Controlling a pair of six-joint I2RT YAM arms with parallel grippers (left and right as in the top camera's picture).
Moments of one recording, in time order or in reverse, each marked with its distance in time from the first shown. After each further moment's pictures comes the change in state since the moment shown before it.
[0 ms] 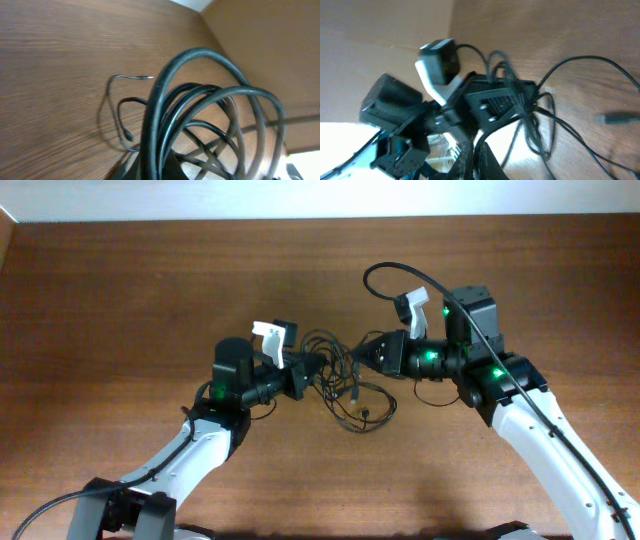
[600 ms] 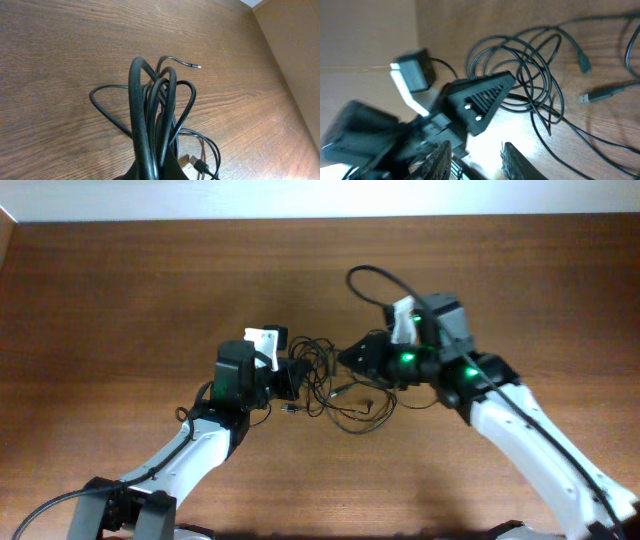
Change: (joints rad) left arm 0.006 0.002 0.000 -0.142 -0.164 -0.011; right arm 0.114 0.076 0.015 -0.060 0.235 0.190
